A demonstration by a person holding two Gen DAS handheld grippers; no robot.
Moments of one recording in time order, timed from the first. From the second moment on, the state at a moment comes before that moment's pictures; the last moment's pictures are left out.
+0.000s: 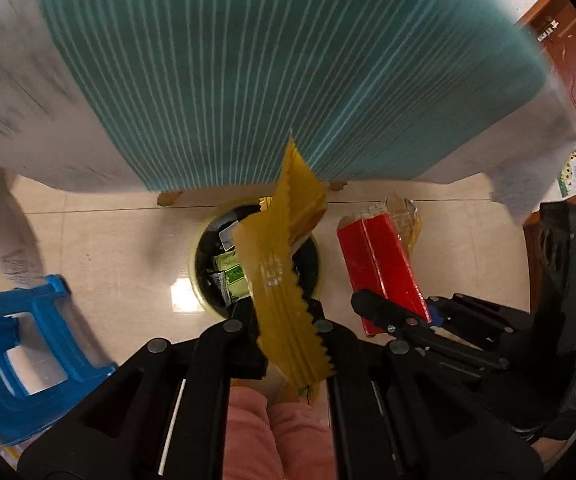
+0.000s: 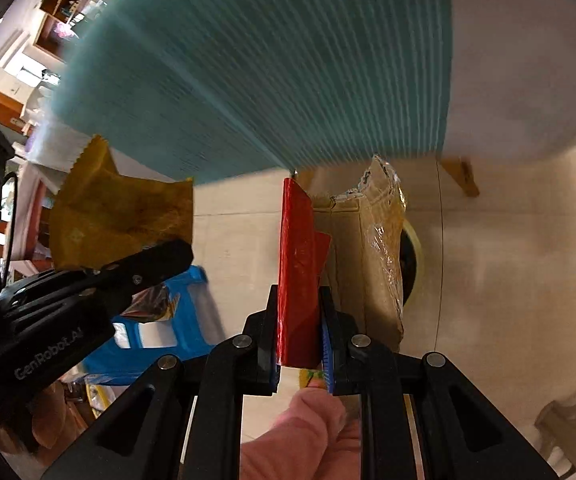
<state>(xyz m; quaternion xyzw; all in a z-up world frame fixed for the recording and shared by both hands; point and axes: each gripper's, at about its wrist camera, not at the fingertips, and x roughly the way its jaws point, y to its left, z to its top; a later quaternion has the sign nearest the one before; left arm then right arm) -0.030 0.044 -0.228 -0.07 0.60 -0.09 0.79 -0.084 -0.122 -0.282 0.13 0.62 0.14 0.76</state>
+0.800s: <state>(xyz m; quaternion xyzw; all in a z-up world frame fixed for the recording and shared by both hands) -0.017 0.054 -0.373 -0.06 0.59 -0.05 0.80 -0.066 -0.109 -0.425 0.13 0.62 0.13 0.77</state>
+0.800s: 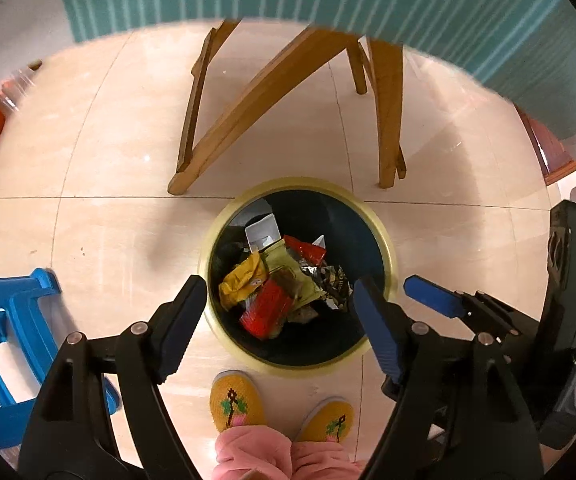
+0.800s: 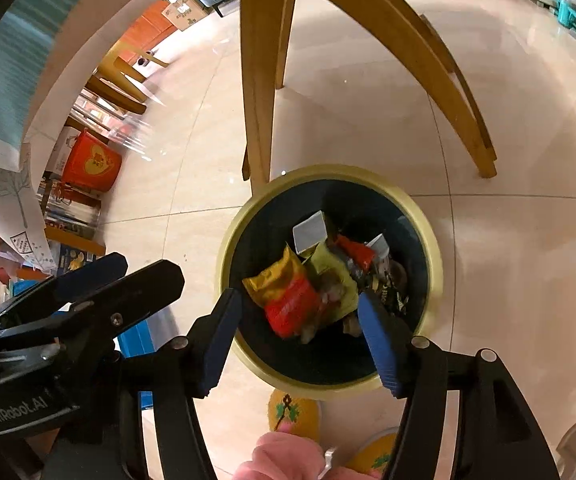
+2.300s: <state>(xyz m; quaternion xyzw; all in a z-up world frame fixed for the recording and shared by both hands) -0.067 0.085 0.103 -0.01 0.47 0.00 0.88 -0.091 -0.123 0.069 0.08 0.54 0.07 0.83</state>
